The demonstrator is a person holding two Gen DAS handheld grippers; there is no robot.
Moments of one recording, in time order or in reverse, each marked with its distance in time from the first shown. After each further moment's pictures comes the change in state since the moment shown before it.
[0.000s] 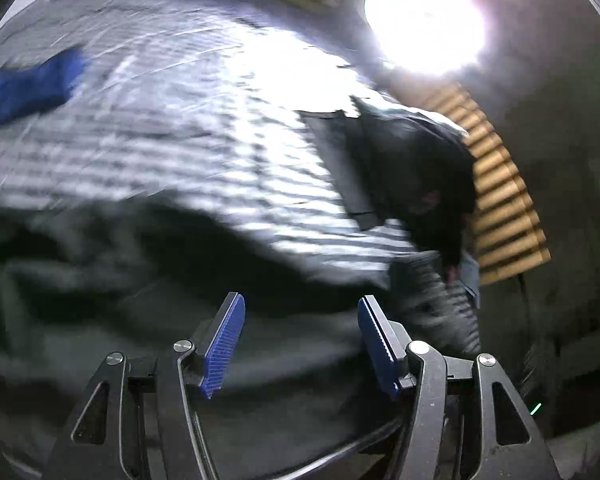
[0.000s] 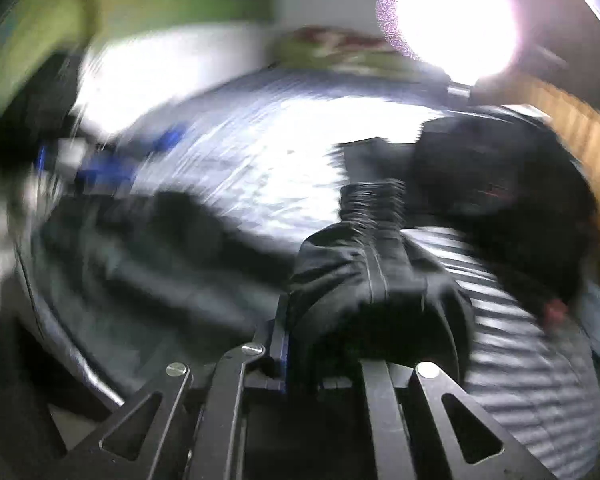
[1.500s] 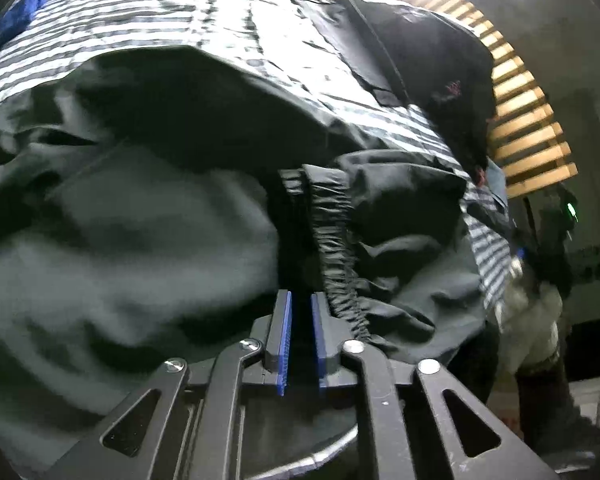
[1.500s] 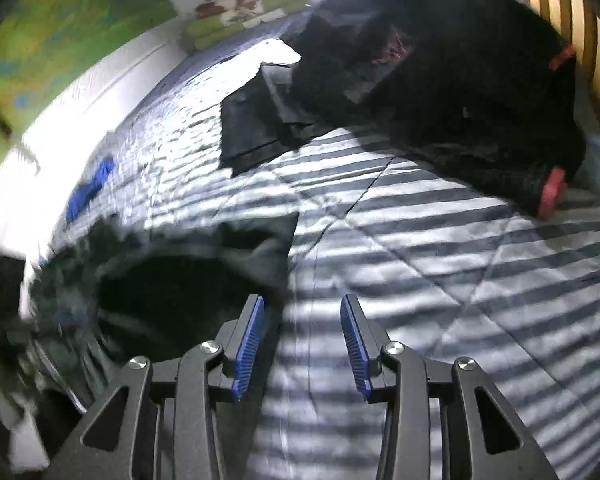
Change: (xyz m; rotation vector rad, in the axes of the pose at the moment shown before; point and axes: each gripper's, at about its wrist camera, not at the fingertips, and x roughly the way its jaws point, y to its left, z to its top) left arm 0.092 -0.011 -0.076 0.126 0.265 0.011; right arm 0.032 -0.179 -0.047 0.520 0.141 0.120
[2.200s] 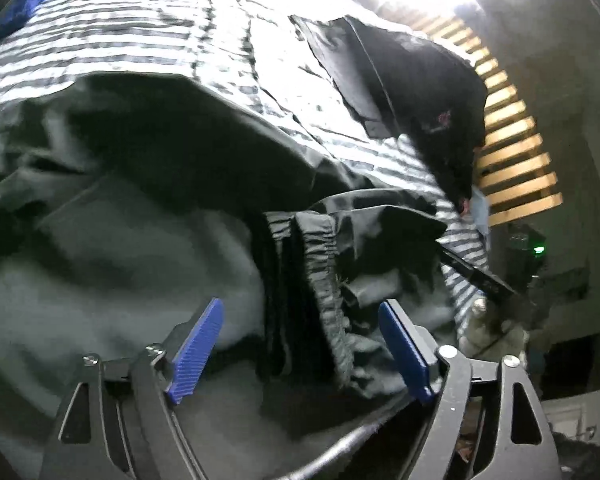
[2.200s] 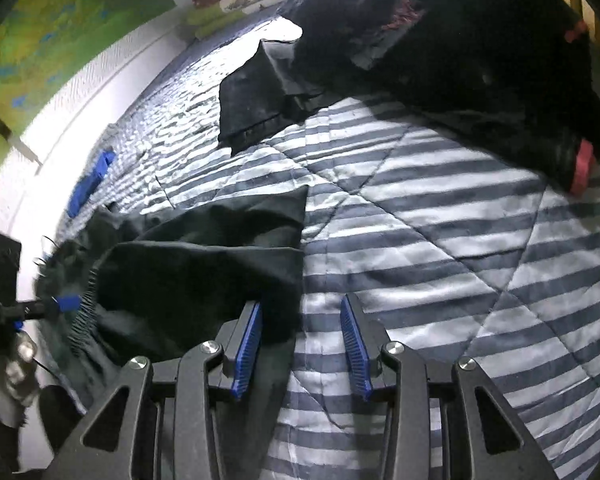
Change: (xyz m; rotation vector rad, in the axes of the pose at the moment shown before) left arm 0.003 0.002 0.027 -0.052 -0.041 -0.045; right arm 0.021 0.010 -0.013 -0.026 0.040 -0.003
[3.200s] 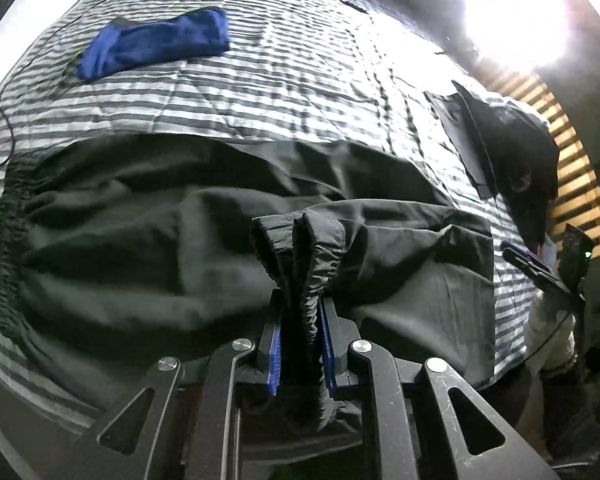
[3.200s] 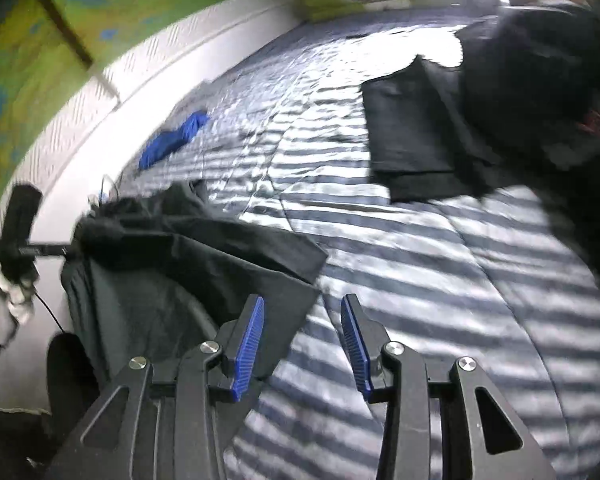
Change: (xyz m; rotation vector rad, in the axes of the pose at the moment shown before) left arm -0.149 0.103 -0.035 -0.129 -0.139 0.289; right arm 0.037 0.089 0.039 -0.386 0.070 0.254
